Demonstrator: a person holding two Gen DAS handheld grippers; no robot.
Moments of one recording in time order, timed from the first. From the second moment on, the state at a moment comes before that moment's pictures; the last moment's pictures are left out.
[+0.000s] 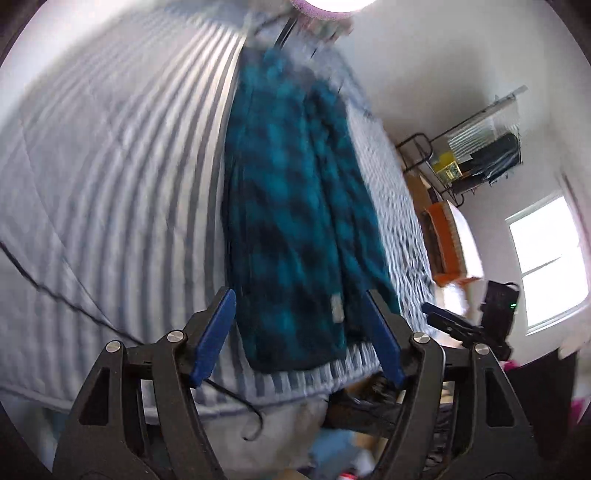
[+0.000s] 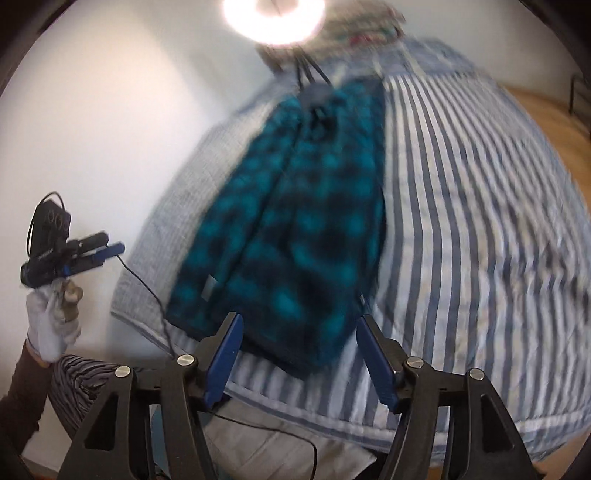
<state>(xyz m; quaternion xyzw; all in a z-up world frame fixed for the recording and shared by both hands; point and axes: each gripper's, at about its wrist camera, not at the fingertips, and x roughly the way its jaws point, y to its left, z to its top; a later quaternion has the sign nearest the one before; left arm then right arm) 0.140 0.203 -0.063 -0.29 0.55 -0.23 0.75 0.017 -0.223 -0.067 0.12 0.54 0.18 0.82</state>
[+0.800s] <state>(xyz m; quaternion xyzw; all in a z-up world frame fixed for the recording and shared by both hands) 0.128 0.161 -0.146 -0.32 0.63 -0.24 0.66 0.048 -0.229 -0.164 0.27 0.59 0.23 0.73</state>
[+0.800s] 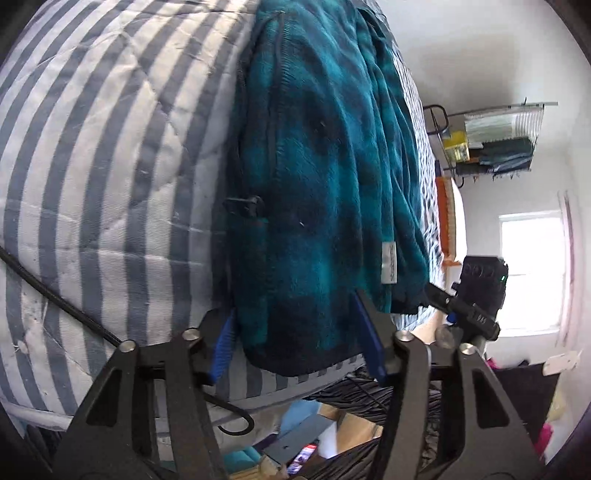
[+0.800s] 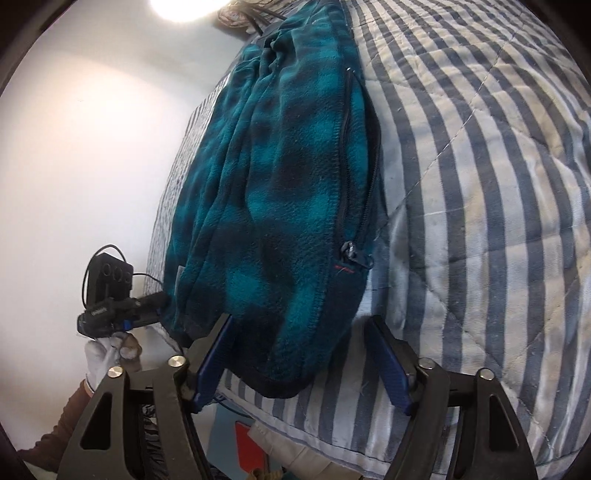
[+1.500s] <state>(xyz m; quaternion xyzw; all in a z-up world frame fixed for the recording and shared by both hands) 0.141 0.147 -0.093 -0.35 0.58 -0.26 0.69 0.053 -0.190 -0.146 0.26 0.59 0.26 0.72</state>
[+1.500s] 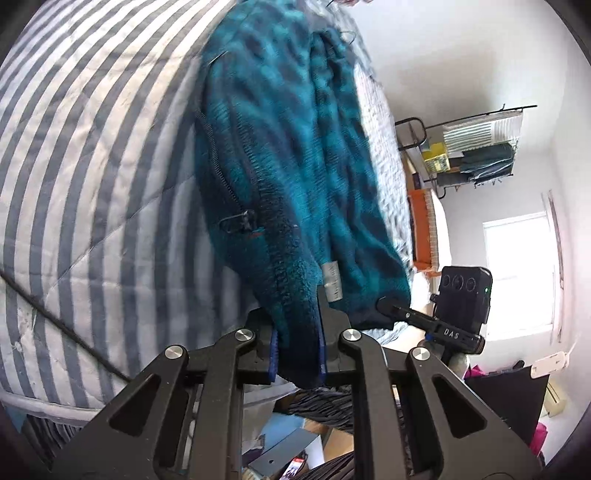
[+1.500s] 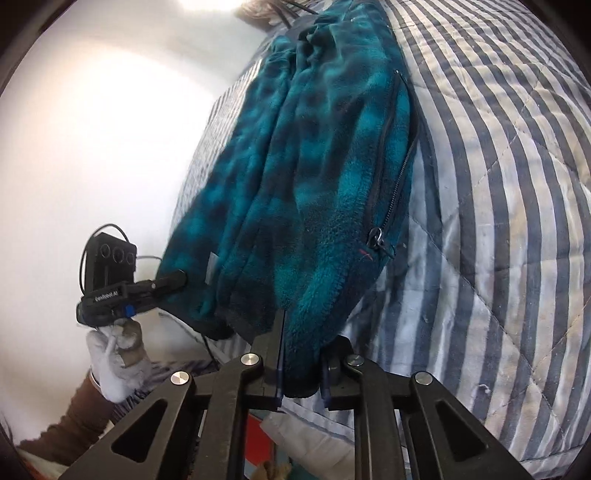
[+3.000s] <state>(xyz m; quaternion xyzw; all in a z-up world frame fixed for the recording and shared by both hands) 0.370 0.165 -0.130 -0.47 0.55 -0.20 0.66 0.284 -0.218 -0.150 0.35 0.55 0.17 0.74</state>
